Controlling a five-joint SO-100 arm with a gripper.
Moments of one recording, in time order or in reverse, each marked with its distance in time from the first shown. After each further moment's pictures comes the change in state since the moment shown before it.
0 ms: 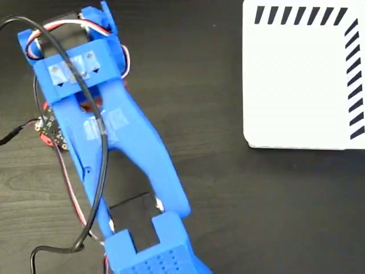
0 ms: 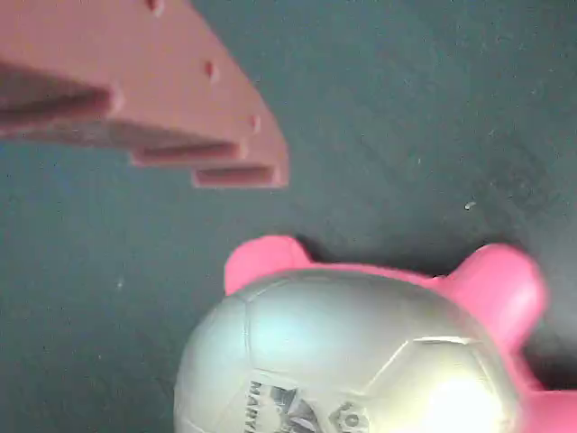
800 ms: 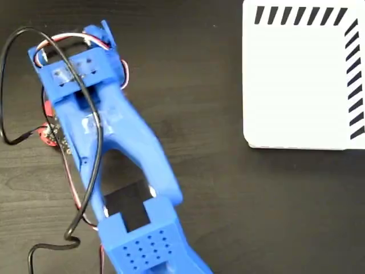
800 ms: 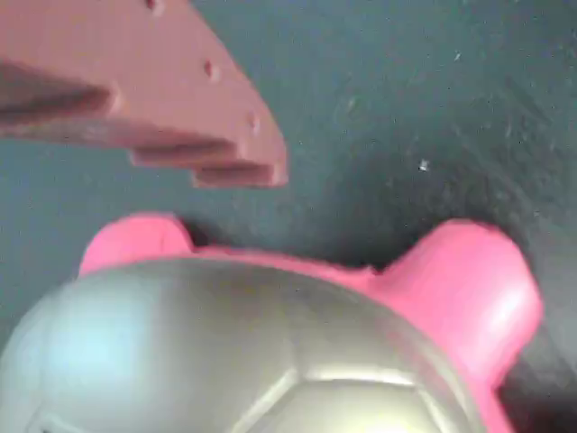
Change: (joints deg) arm -1.1 -6.2 8.4 -12.4 1.6
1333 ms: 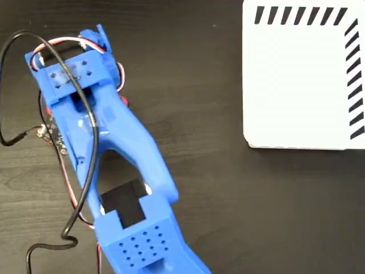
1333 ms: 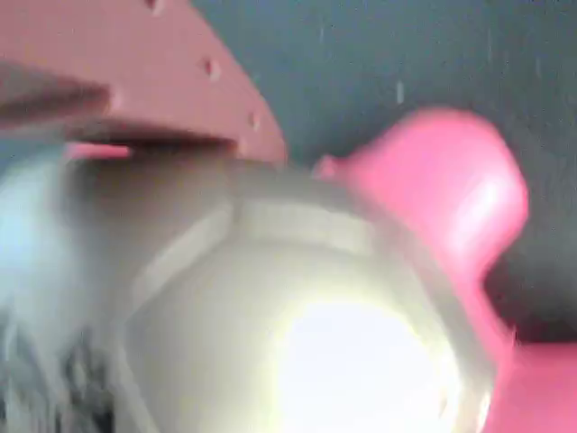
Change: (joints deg) arm -1.4 -1.8 0.0 -3.7 2.9
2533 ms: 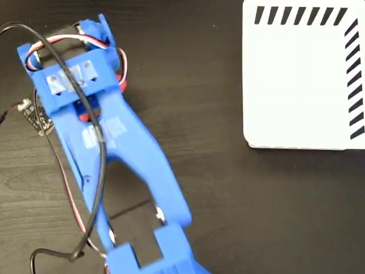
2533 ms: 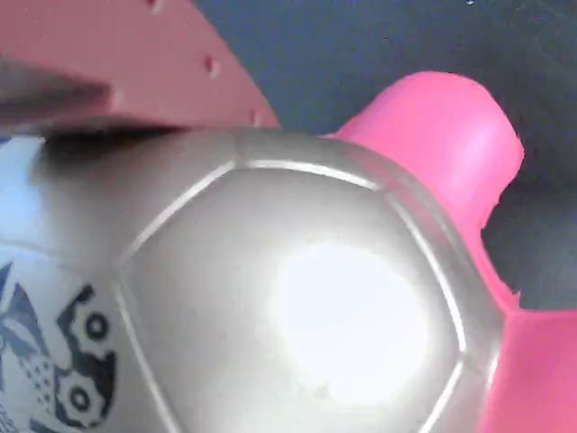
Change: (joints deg) arm 0.4 14.9 0.3 1.4 13.2
